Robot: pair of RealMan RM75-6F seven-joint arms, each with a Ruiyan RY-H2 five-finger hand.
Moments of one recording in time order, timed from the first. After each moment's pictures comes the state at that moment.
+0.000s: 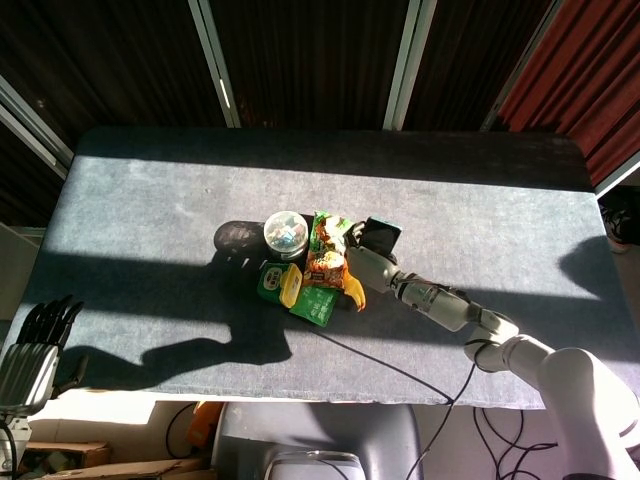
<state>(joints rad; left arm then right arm) -0.10 -1.12 0.00 -1.59 1.57 1.48 0.04 1.02 -1.62 -0.02 -0.83 -1.75 0.85 -0.96</state>
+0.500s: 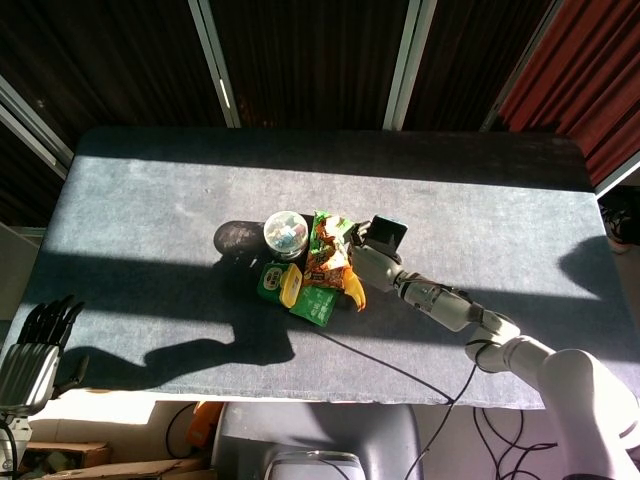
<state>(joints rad) -0.11 -1.12 0.00 -1.59 1.57 1.48 0.04 1.01 -1.62 -0.02 -0.83 -1.74 0.83 -0.98</state>
